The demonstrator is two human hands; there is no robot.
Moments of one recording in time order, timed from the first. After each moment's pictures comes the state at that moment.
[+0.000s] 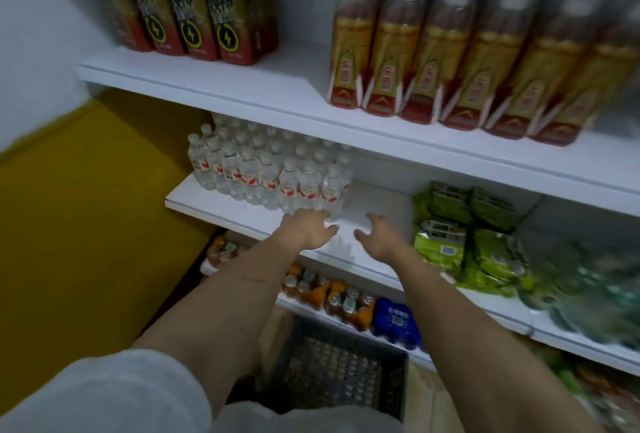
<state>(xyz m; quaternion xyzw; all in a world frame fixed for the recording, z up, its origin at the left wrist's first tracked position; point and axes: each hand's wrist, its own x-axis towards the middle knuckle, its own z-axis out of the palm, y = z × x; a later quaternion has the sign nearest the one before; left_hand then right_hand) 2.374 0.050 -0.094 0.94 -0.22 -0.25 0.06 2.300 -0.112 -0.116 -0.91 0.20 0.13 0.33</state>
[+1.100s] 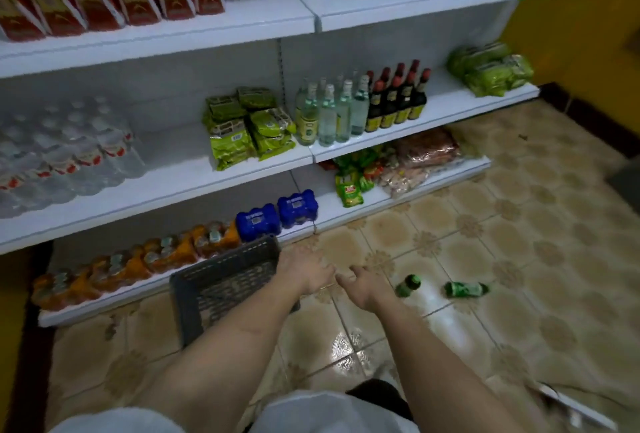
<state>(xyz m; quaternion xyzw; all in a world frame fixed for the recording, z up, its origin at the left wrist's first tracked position) 1.913 0.006 -0.160 0.78 -0.54 -0.31 -0.05 1.766 -0.044 -0.164 -0.76 0.50 0.20 0.35</state>
